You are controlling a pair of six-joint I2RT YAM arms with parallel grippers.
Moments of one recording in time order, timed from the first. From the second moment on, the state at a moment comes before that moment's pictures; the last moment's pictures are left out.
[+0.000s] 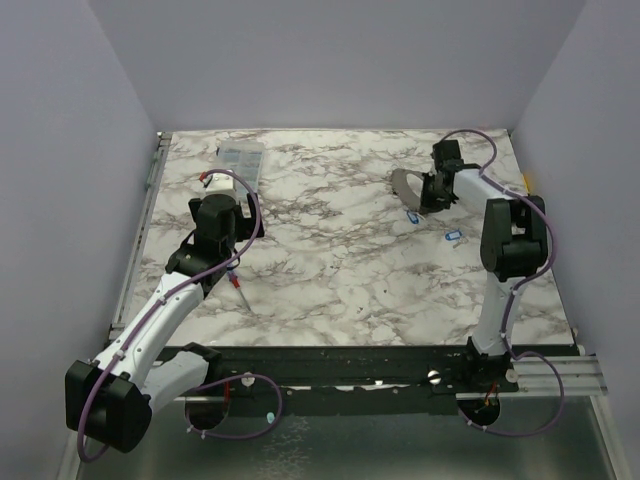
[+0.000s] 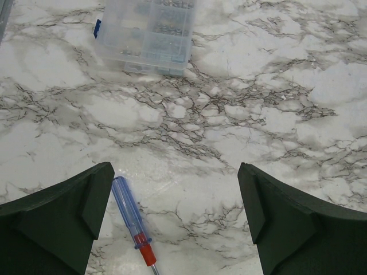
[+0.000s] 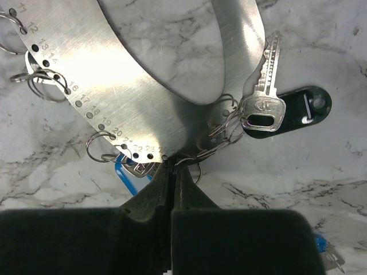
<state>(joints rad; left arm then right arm) -0.36 1.00 0.78 -0.23 -0.34 -0.25 0.09 2.08 1.52 -0.52 -0.01 0.22</state>
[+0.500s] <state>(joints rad) -0.36 0.96 0.78 -0.23 -0.30 -0.25 0.09 1.85 1.31 -0.42 -0.21 0.32</state>
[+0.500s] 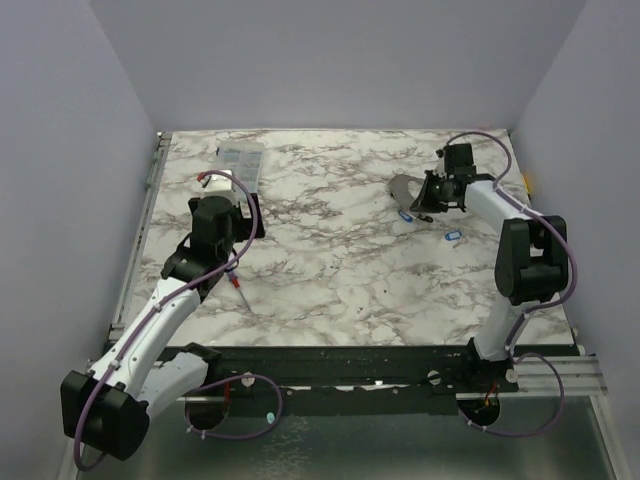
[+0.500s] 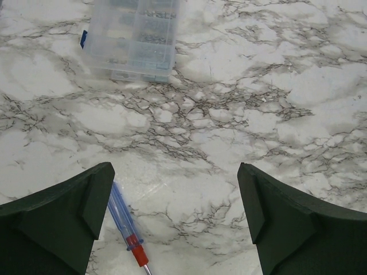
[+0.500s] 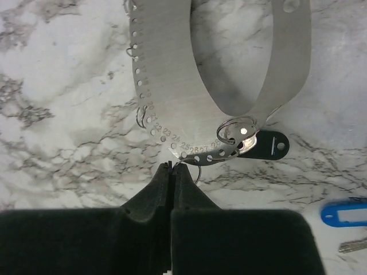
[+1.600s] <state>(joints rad) -0.78 0.87 0.65 0.11 -0.19 -0.19 0.09 1.14 0.83 0.14 -0.53 1.20</state>
